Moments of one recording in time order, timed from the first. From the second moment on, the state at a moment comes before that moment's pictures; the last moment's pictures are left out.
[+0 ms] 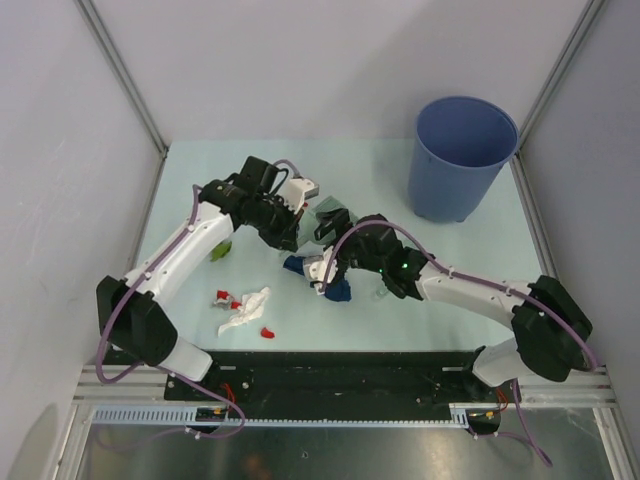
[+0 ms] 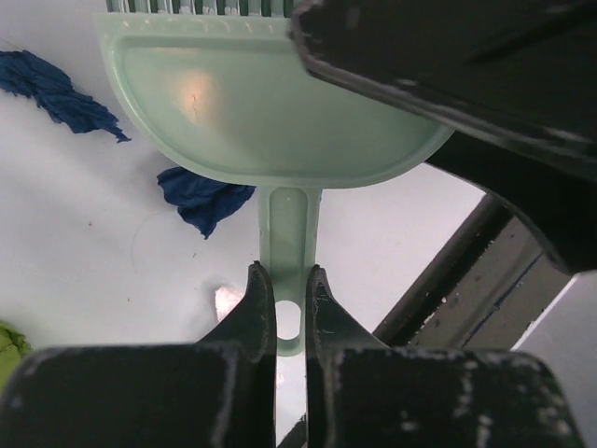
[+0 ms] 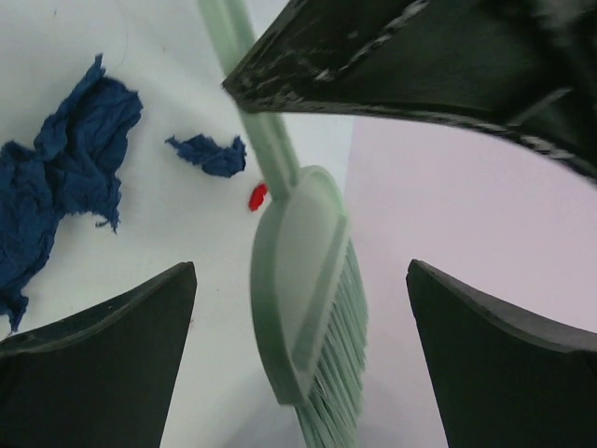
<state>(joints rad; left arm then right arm) -0.48 1.50 1.41 -0.96 0.39 0.24 0.86 1.42 0.91 0.19 -0.20 -1.30</state>
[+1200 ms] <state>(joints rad) -0.58 1.19 1.74 -1.17 0.52 0.53 0.74 1.43 0.96 0.25 -0.85 -0.02</state>
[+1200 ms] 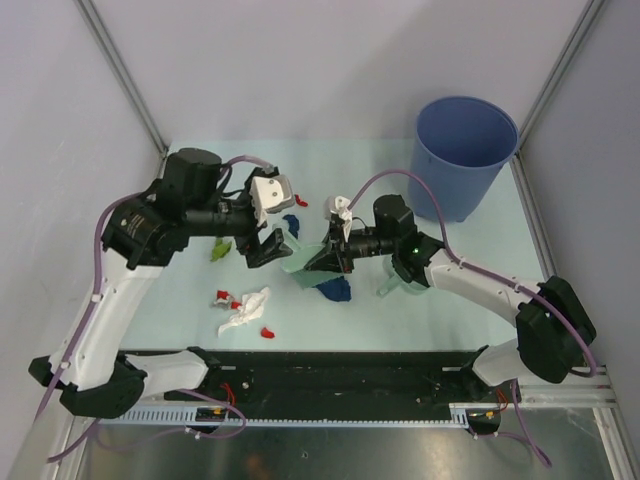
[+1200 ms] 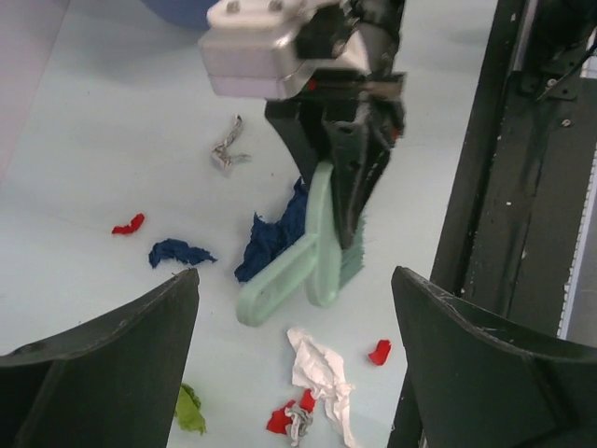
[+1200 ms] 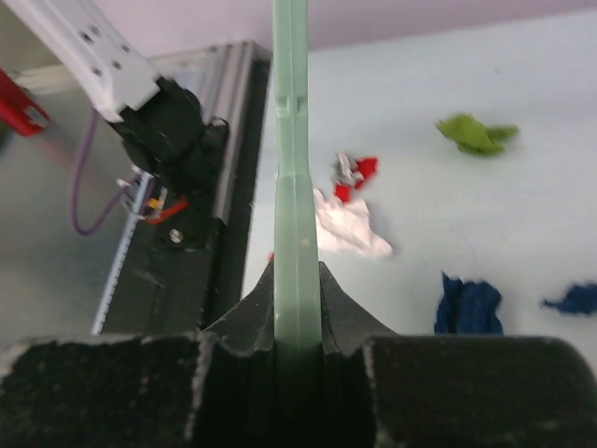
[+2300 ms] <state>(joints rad) -0.43 1.27 1.66 -1.20 0.25 0.46 0.80 1.28 0.96 -0.06 0.24 0.37</state>
